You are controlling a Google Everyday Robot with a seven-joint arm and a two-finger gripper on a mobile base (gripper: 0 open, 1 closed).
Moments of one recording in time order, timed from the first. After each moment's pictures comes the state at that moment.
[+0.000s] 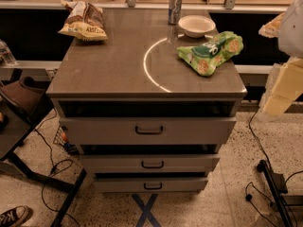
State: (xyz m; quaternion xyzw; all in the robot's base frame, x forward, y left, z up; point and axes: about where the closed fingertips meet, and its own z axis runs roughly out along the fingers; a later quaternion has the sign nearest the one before) arm 0.438 -0.212 0.992 -0.60 0.78 -0.05 0.18
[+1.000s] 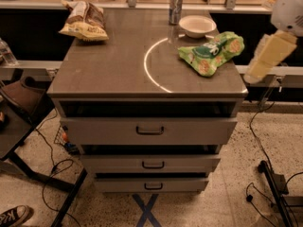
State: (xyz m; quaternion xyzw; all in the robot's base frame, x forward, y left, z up) arm 0.532 -0.239 1.001 -0.56 0.78 -0.09 0.26
